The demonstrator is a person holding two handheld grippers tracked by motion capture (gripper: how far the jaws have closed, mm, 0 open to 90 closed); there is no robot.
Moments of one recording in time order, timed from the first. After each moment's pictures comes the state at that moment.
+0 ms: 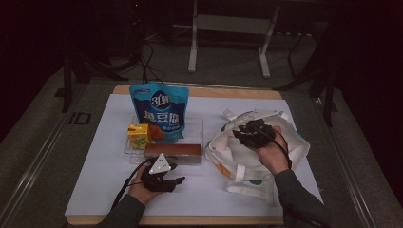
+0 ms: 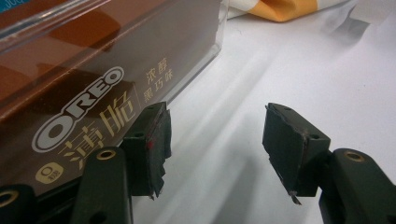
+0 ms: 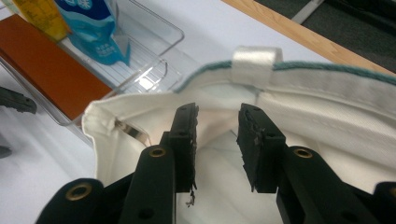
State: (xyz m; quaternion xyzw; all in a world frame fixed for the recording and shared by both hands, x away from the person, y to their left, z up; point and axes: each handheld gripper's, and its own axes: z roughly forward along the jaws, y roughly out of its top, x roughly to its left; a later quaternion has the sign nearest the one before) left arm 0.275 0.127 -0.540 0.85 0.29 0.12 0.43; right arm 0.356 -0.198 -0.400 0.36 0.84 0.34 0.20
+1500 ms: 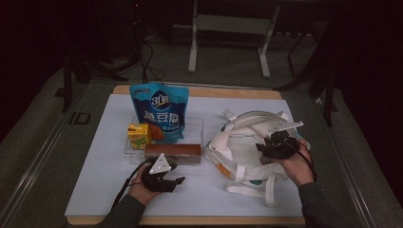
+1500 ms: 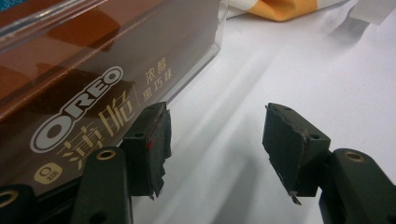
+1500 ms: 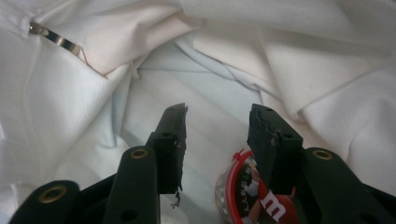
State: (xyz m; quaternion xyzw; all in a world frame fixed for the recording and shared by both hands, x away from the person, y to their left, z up) left arm 0.275 0.127 -0.540 0.85 0.29 0.12 0.43; right arm 0.343 -0.272 -0.427 0.42 0.84 0.29 0.18
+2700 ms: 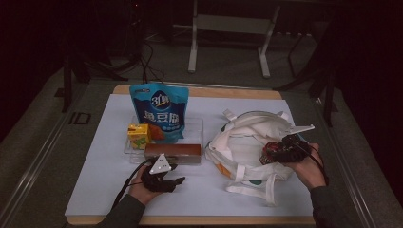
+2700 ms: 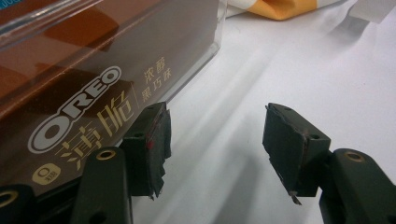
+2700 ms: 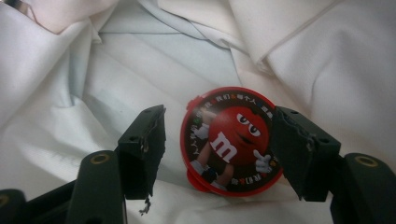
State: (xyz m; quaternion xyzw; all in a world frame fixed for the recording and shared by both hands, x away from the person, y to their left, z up) left arm 0.275 0.127 -0.540 0.85 0.29 0.12 0.43; right arm 0.342 -0.308 -0.440 0.44 0.84 0.27 0.17
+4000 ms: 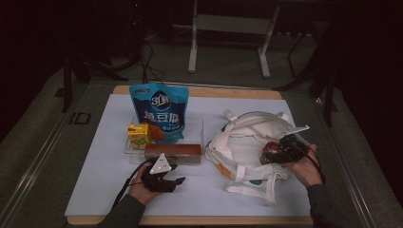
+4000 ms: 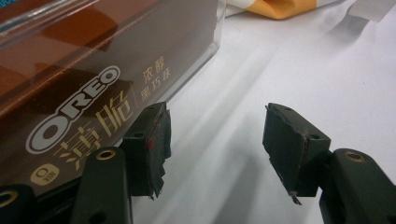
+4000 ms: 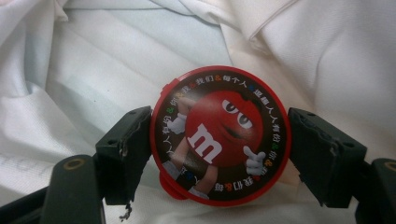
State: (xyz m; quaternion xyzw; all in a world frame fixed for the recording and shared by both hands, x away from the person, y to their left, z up) left arm 0.275 0.126 -0.540 0.85 0.28 0.12 0.42; right arm 0.355 -0.311 -0.461 0.46 0.84 0.24 0.16
